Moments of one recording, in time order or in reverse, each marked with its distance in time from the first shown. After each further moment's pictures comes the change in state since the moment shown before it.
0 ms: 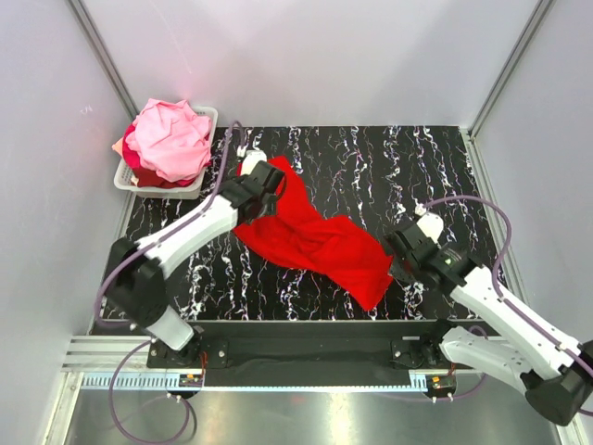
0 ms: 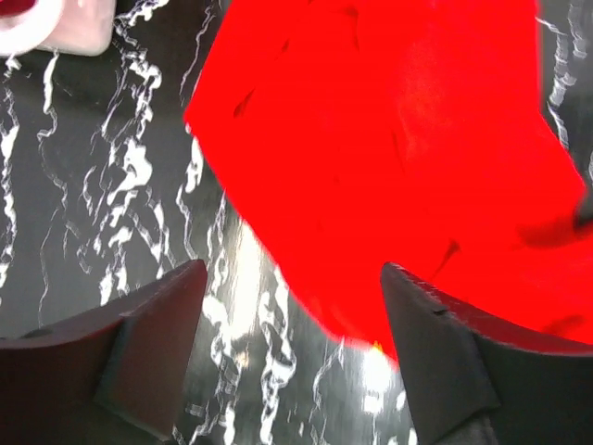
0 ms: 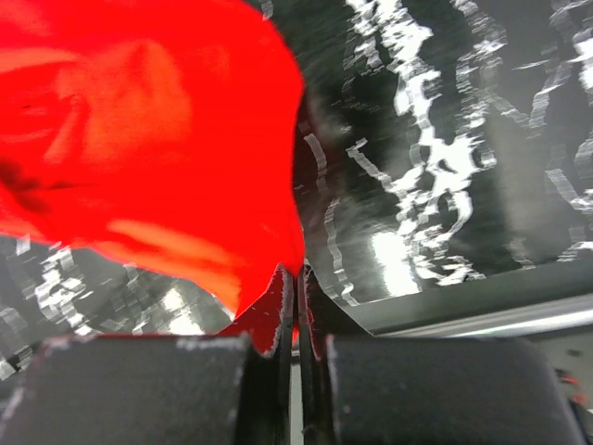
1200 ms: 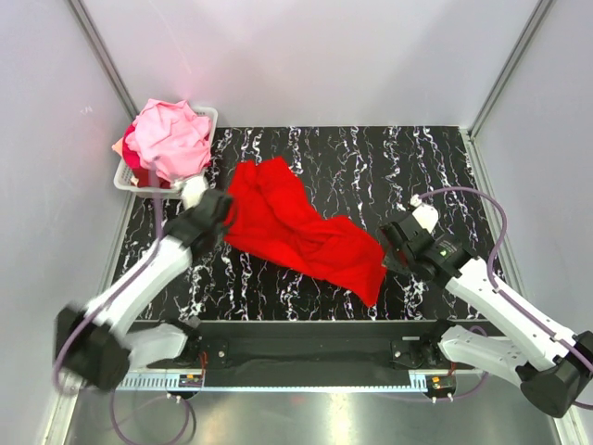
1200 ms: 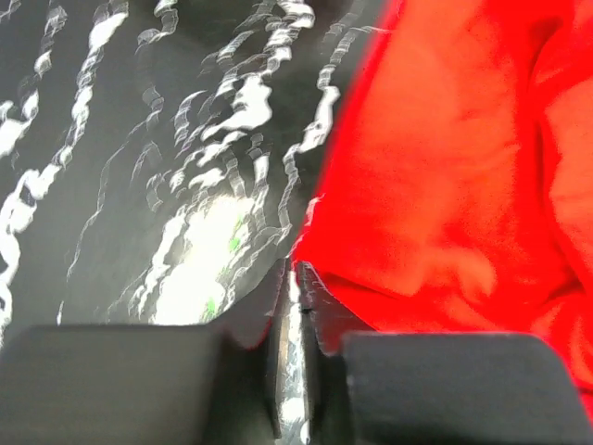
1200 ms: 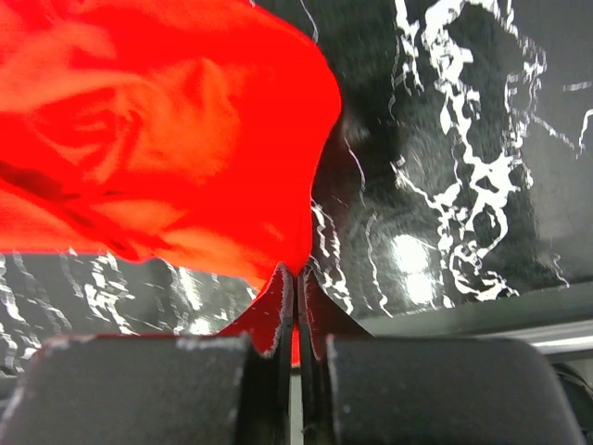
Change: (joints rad) left arm 0.171 -0.227 -0.289 0.043 -0.019 -0.129; right arm -0.003 0.031 0.026 0.070 -0.043 0.004
